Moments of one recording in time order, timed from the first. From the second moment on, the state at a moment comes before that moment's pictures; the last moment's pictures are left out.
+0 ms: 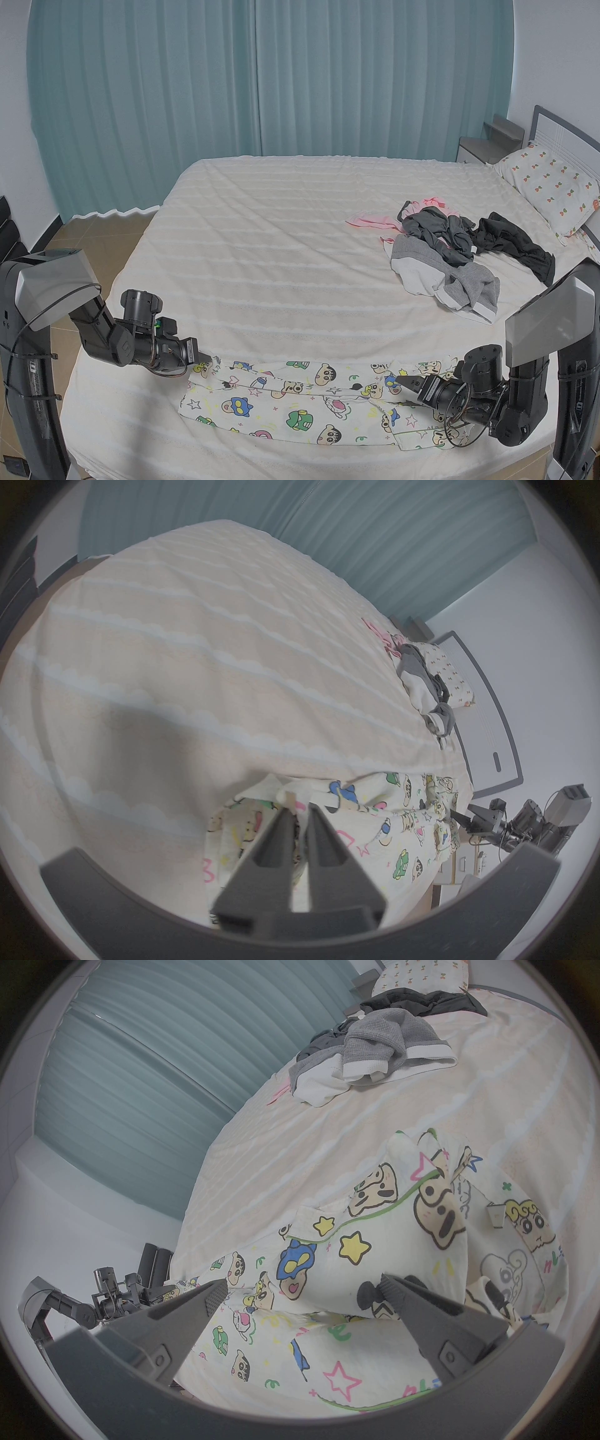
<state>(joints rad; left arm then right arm) -0.05 2.32 -0.84 -0.56 -0.49 -0.29 0.43 2.36 -0.17 -1.55 0.01 0.86</state>
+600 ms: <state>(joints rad) -0.05 2.29 -0.81 -0.75 -0.50 -0.30 0.40 2.38 -0.24 -1.55 0.02 0.86</state>
